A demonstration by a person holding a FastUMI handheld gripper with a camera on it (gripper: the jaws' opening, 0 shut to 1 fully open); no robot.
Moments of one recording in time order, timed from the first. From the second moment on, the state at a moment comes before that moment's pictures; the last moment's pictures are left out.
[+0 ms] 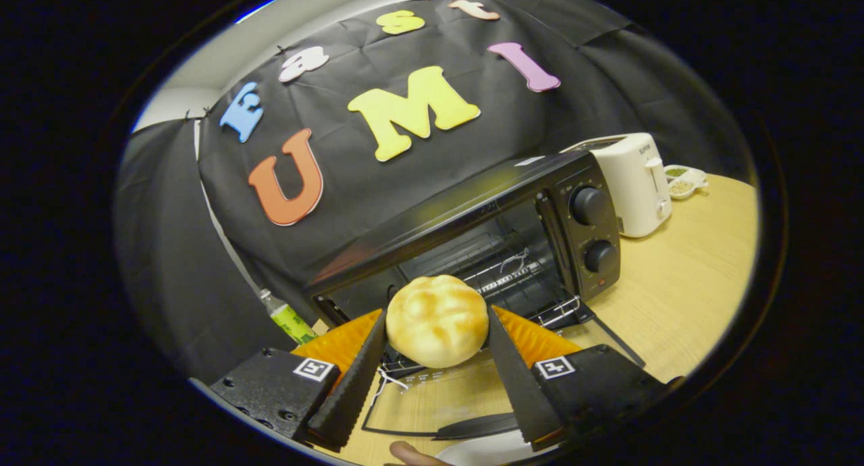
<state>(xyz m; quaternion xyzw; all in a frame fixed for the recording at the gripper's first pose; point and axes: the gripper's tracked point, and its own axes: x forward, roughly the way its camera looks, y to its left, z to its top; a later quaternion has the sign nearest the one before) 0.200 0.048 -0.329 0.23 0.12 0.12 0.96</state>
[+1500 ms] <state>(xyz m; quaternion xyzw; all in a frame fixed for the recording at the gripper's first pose) 0.223 0.036 -0.337 0.31 0.22 0.12 0.92</state>
